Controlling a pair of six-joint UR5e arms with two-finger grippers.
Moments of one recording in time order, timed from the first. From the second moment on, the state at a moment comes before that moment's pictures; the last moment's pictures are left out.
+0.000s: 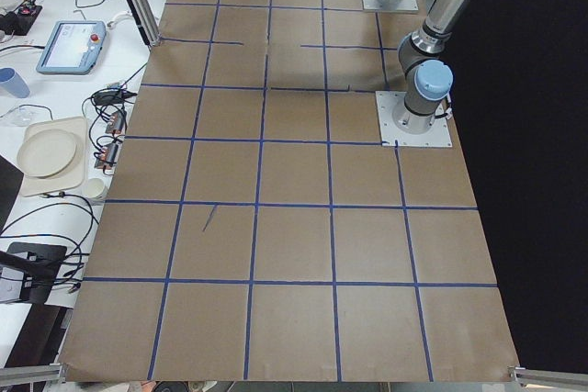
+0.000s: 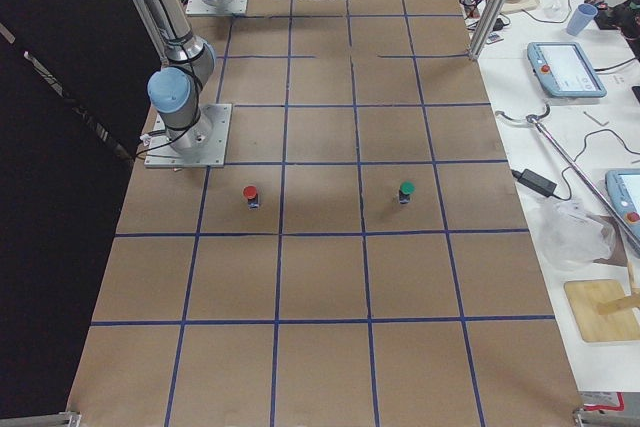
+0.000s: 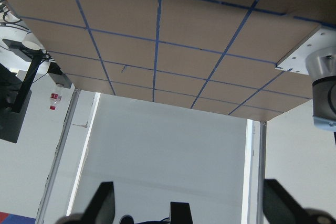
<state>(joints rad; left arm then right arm) -1.47 -1.43 -1.68 -2.08 0.10 0.58 1.33 -1.66 1.57 -1.06 -0.50 0.89</state>
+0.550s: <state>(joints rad) -1.48 -1.43 -1.69 -2.08 0.07 0.56 1.37 -1.72 1.58 -1.07 -0.35 0.93</state>
